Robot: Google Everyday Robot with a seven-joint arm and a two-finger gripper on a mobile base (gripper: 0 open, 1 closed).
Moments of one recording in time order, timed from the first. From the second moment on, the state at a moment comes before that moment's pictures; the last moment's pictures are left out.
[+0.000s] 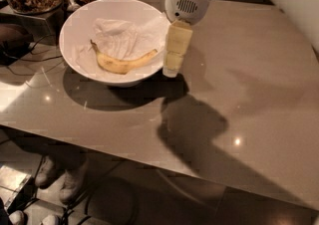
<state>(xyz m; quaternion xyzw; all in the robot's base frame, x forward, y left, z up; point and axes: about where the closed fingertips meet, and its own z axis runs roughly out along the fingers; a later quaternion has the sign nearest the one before) 0.565 -0.054 0.949 -0.63 0.77 0.01 0.11</state>
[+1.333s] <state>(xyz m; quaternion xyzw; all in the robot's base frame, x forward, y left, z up) 0.630 0.059 0.906 -0.67 0.74 0.04 0.08</state>
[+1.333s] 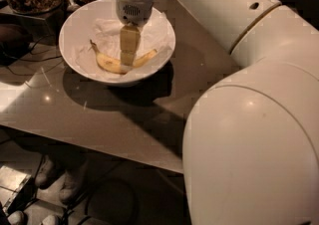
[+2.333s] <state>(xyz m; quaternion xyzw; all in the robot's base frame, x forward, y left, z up) 0.645 0.068 0.875 -0.66 0.75 0.07 0.05</state>
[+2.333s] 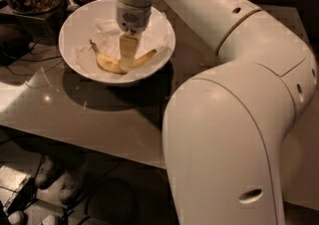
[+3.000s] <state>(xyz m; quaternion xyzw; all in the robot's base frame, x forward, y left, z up) 0.650 0.069 0.871 -0.67 0.74 0.08 0.05</state>
